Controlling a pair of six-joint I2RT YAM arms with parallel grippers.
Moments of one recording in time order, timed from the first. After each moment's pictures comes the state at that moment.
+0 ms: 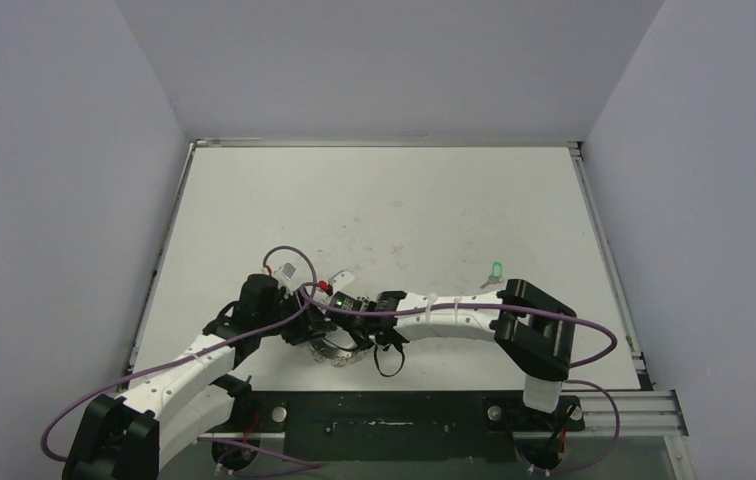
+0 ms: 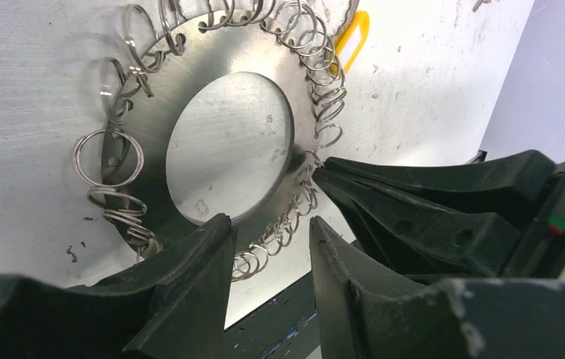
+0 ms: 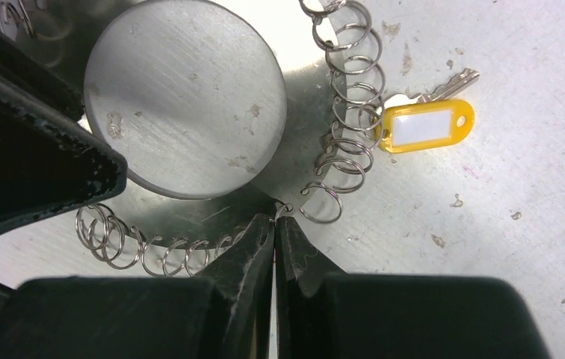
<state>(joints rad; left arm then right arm) -0.42 0.91 0.29 -0.16 0.42 -0.90 1.23 1.83 1.17 -0.51 0.31 0.46</state>
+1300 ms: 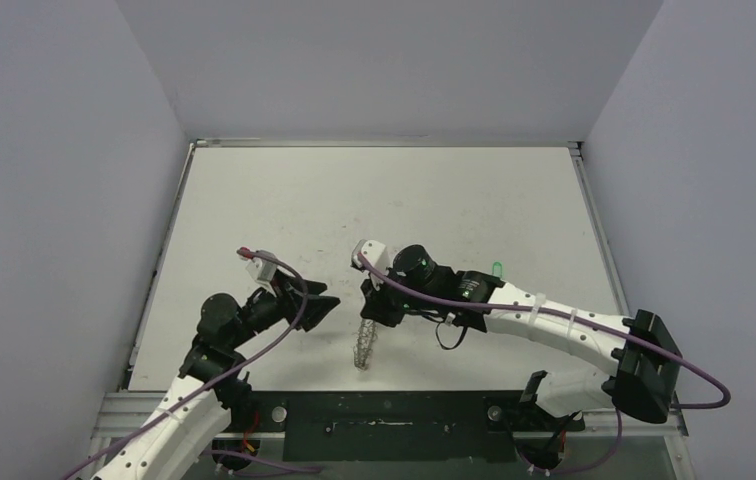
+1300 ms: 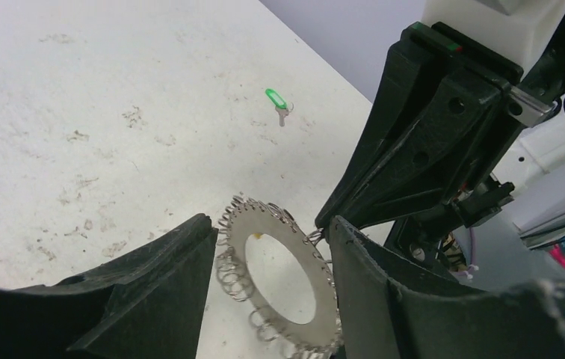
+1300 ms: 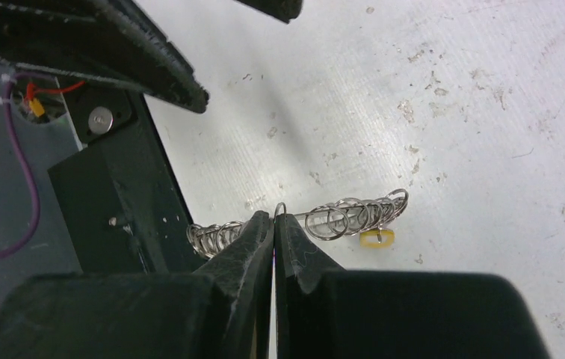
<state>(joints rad) -0.42 0.47 0.23 0.25 0.52 -0.56 1.02 1.32 0.97 -0.28 -0.22 0.11</state>
